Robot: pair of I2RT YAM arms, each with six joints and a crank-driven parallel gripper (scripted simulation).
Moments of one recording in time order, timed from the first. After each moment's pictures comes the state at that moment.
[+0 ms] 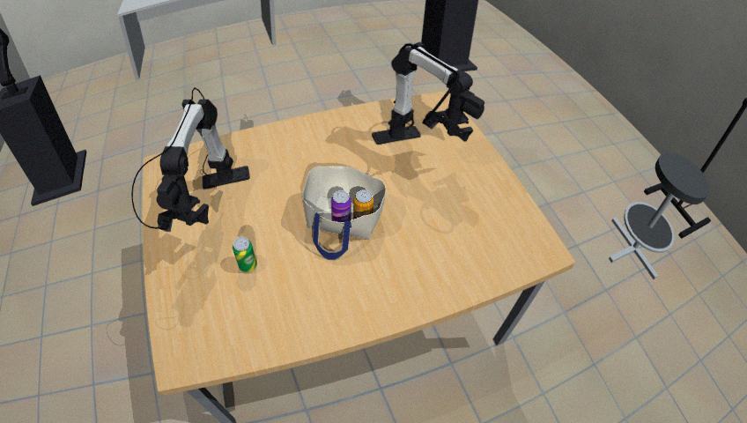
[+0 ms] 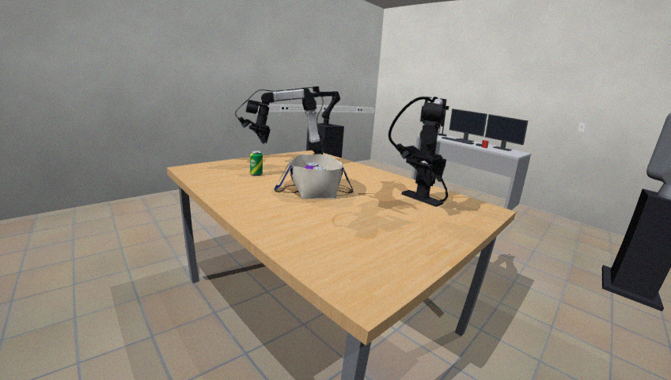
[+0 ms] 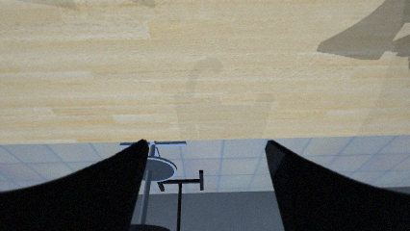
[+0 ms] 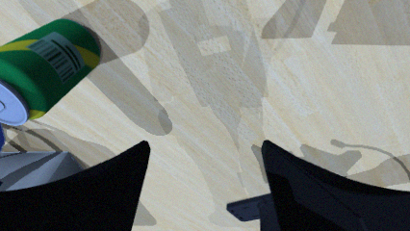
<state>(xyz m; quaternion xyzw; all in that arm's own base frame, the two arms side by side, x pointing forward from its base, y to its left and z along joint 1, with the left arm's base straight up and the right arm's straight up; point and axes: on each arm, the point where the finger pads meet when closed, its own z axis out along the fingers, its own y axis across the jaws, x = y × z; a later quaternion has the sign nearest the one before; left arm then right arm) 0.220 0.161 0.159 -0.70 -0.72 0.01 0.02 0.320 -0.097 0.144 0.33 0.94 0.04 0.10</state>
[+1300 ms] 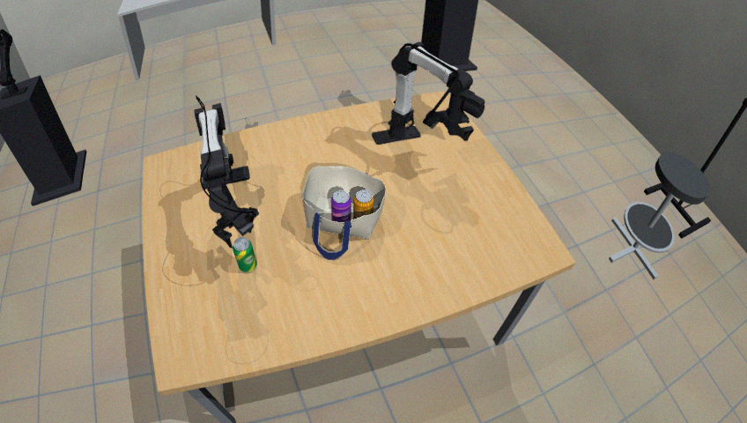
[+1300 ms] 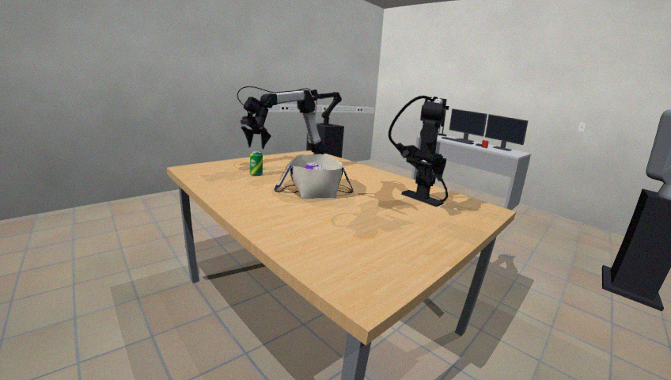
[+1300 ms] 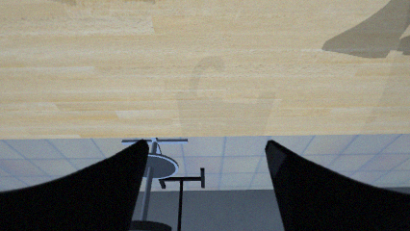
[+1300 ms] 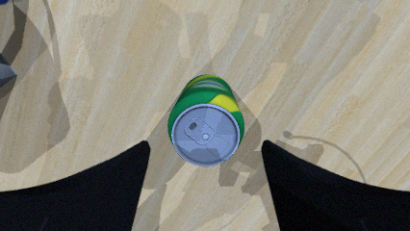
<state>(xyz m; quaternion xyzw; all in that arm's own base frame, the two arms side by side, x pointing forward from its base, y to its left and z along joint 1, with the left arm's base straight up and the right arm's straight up) 0.223 0.163 0.163 -0.70 -0.72 0.00 0.01 0.439 0.043 0.150 -0.27 0.93 0.08 0.25</state>
